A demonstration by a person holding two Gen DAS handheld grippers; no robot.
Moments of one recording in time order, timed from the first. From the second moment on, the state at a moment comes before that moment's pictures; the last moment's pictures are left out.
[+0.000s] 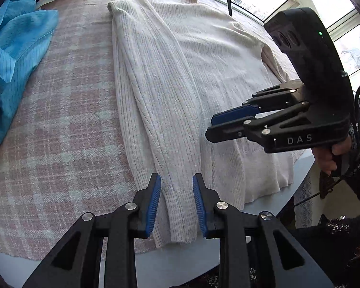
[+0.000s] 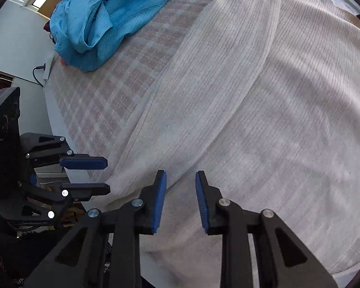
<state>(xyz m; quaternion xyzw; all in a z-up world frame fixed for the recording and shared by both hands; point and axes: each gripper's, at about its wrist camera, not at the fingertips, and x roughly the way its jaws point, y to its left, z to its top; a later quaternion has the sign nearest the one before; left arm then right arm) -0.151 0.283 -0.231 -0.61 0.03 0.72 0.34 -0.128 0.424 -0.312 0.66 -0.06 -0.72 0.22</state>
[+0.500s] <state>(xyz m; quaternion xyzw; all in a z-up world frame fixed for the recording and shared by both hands) -0.156 0.283 -0.233 -0.60 0.07 0.73 0.33 -0.099 0.411 -0.297 0.60 -0.06 -0.76 0.23</state>
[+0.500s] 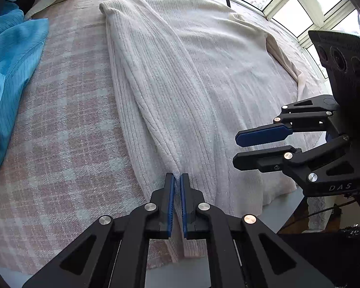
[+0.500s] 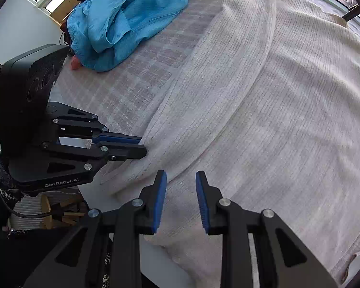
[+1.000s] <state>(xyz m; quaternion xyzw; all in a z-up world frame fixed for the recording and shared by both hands) -0.132 0.264 -0.231 -0.60 0.08 0.74 0.27 -0.112 0.389 -0.289 0.63 -0.01 -0.73 0.25</state>
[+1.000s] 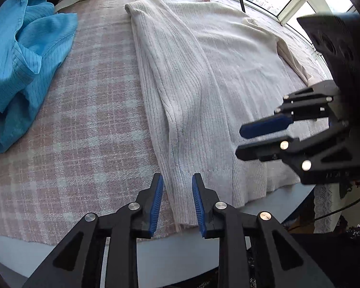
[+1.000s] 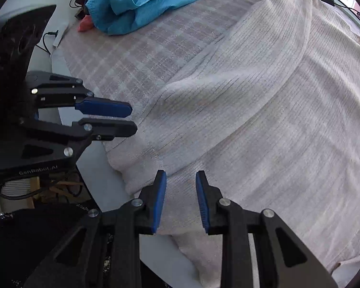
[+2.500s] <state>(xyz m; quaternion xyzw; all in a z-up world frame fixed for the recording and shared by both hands) -0.110 0.254 -0.228 -0.59 0.07 0.75 0.30 -0.415 0.366 -0.307 0.66 0.15 -0.73 0.07</state>
